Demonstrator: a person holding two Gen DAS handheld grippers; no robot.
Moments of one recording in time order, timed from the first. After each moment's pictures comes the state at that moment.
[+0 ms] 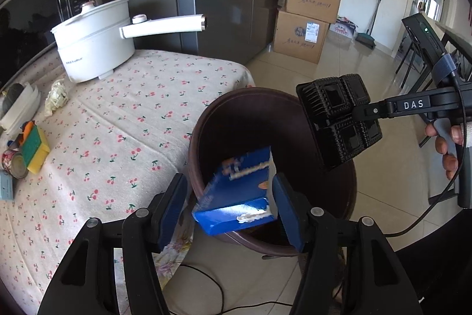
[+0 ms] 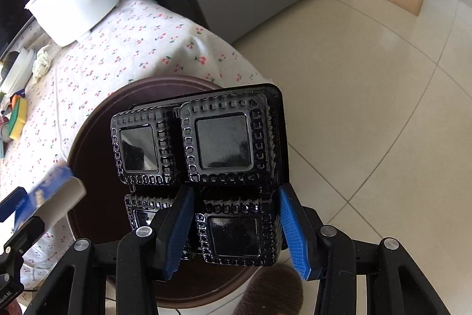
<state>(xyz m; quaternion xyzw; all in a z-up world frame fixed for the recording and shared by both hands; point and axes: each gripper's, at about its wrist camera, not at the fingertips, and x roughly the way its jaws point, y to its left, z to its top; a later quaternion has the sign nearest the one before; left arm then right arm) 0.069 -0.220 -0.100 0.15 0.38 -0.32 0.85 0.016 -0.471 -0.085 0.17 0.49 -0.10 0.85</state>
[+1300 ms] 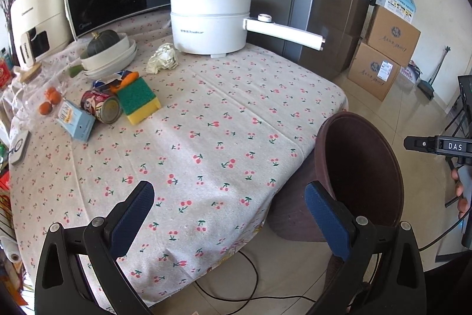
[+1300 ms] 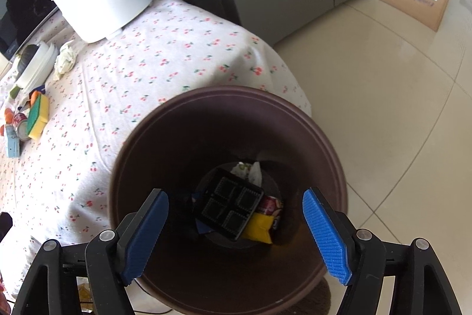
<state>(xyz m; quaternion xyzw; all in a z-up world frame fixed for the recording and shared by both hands) 0.105 -0.083 -0.073 0.05 0.41 -0.16 0.90 0.055 -0.403 -0.067 0.15 0.48 -0.07 0.86</state>
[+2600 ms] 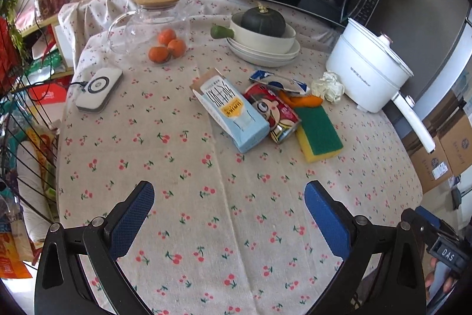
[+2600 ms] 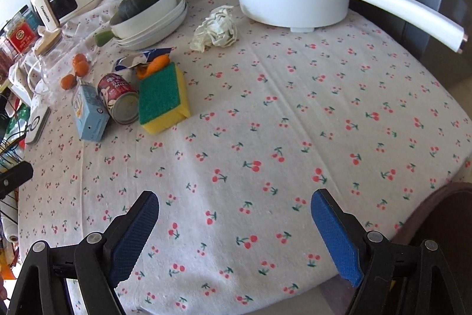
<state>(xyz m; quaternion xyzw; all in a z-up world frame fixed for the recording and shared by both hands) 0.215 0.138 -0.078 -0.13 0.45 0.04 0.88 0.195 -0.155 -0.070 0.05 0.46 0.07 0.88</state>
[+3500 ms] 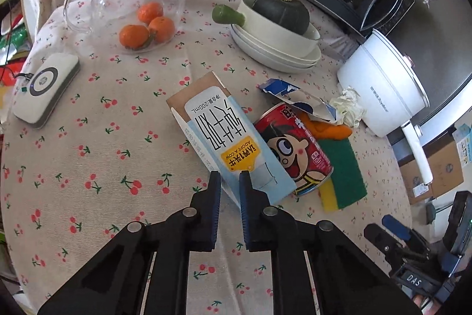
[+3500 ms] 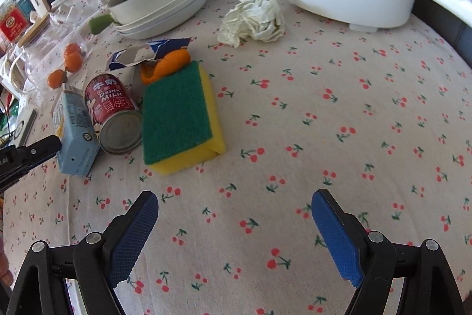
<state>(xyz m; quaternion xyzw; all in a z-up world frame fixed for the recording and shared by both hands) 0.301 0.177 -0.132 -0.20 0.47 -0.01 0.86 0.279 -0.093 -0.116 0.01 0.47 0.09 0.88</state>
